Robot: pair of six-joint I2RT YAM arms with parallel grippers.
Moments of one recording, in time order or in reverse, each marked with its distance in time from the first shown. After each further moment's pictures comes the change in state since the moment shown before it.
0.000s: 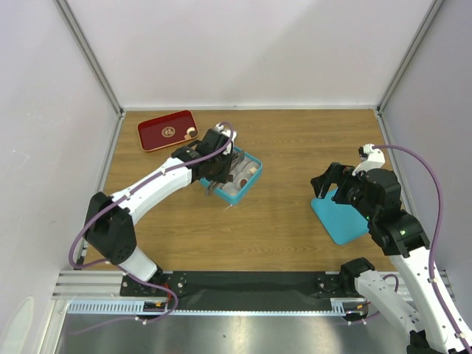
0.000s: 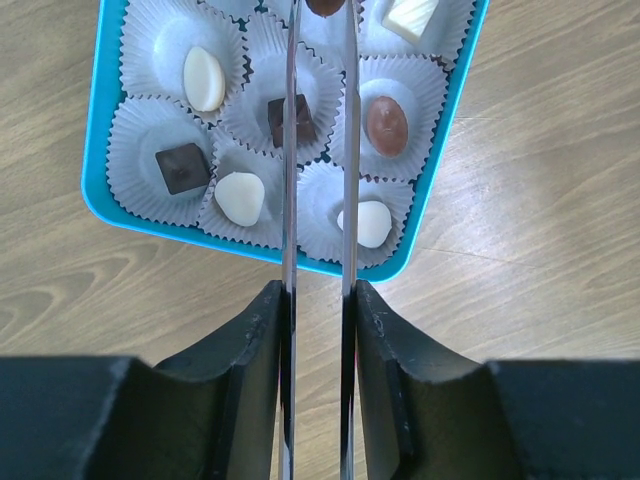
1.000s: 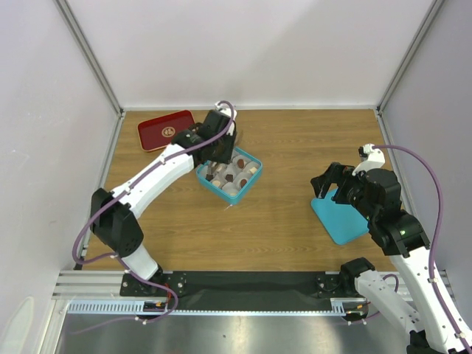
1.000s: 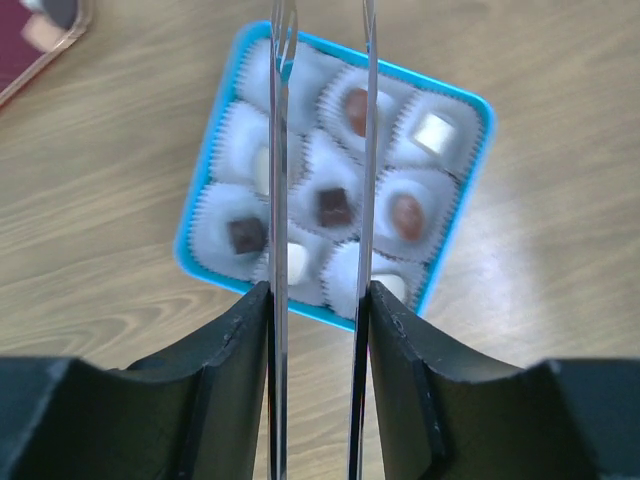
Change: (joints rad) left arm 0.000 0.077 0.234 -0.068 -0.122 0.001; right arm 0.000 0.000 0.000 0.002 0.000 -0.001
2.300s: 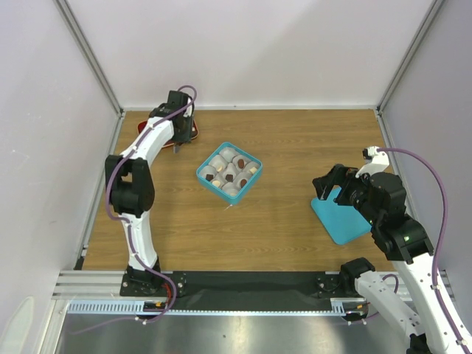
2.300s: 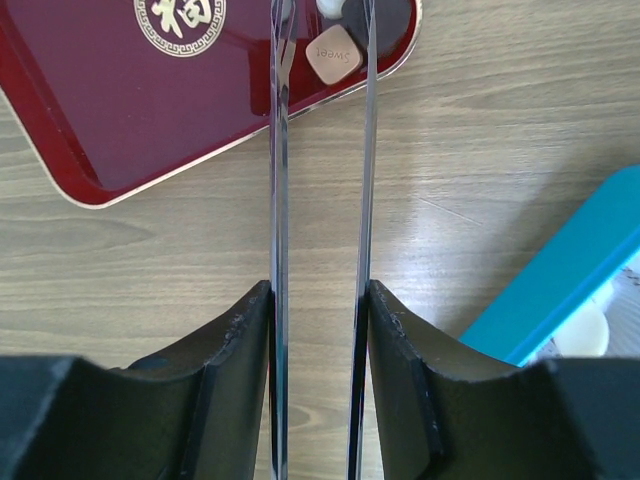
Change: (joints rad) left arm 0.445 0.376 0.247 0.009 0.027 0.192; right arm 0.000 -0.040 0.000 0.000 -0.001 -0.003
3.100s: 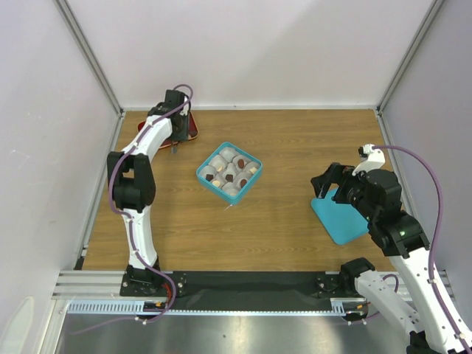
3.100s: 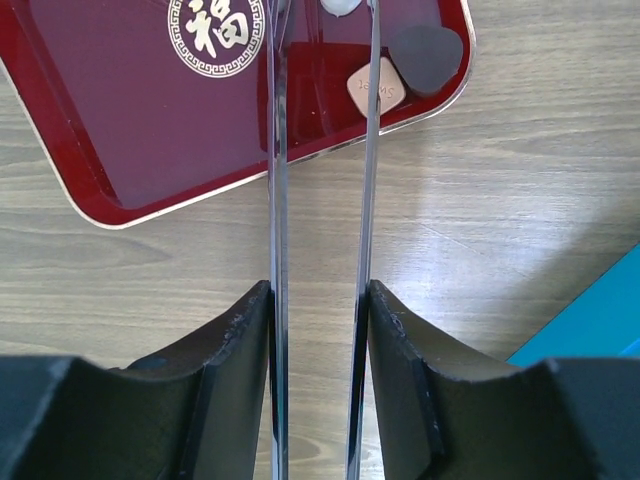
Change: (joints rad) left arm 0.033 0.077 0.054 0.018 -0.021 -0.013; right arm -0.002 0.032 -0.011 0.019 0.000 -0.015
